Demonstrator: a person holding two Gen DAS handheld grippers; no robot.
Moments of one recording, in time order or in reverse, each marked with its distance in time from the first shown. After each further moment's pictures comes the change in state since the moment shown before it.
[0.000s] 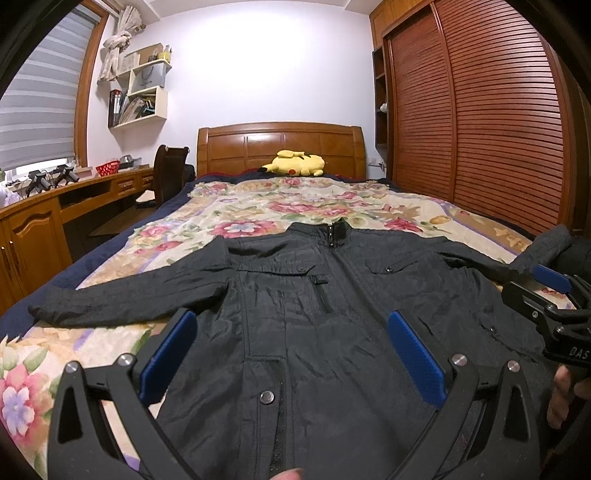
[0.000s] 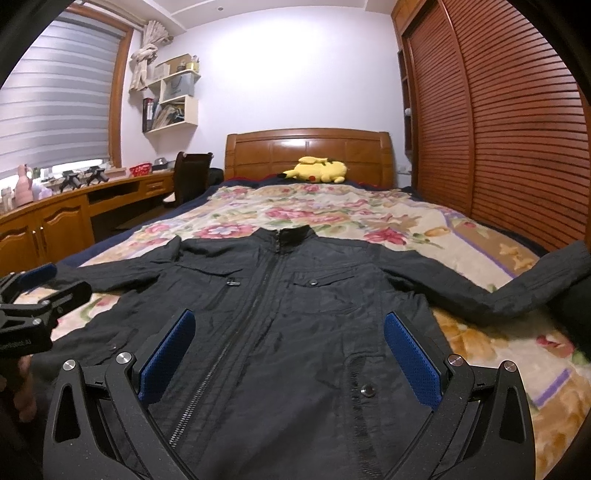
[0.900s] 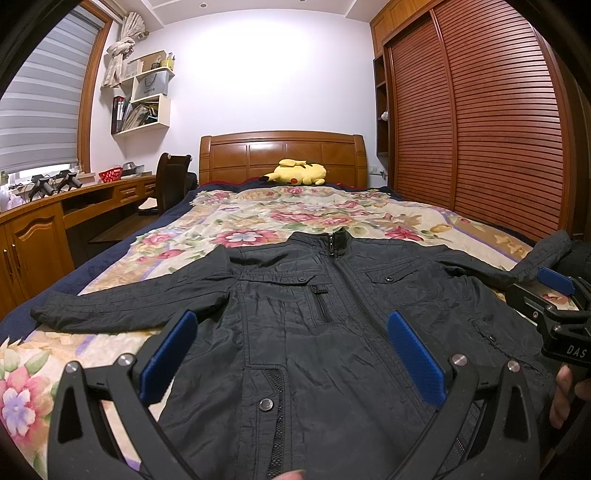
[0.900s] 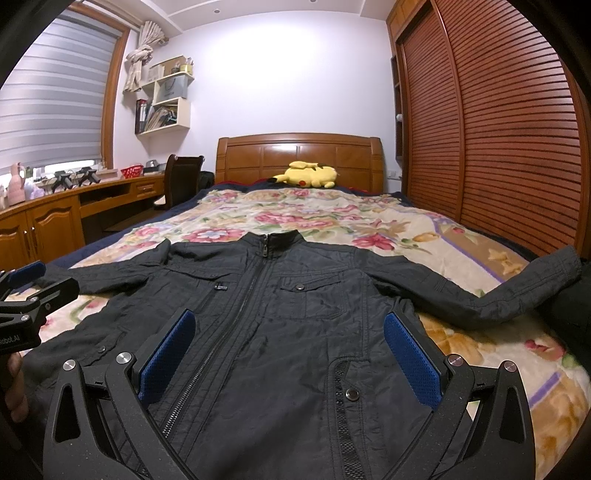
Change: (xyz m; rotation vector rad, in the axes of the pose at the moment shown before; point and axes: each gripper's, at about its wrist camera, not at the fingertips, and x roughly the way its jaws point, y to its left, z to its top) left arm -0.002 -0.004 0.003 0.000 -0.038 0.009; right arm 0.001 -0.018 0.002 -0.004 -0.018 -0.049
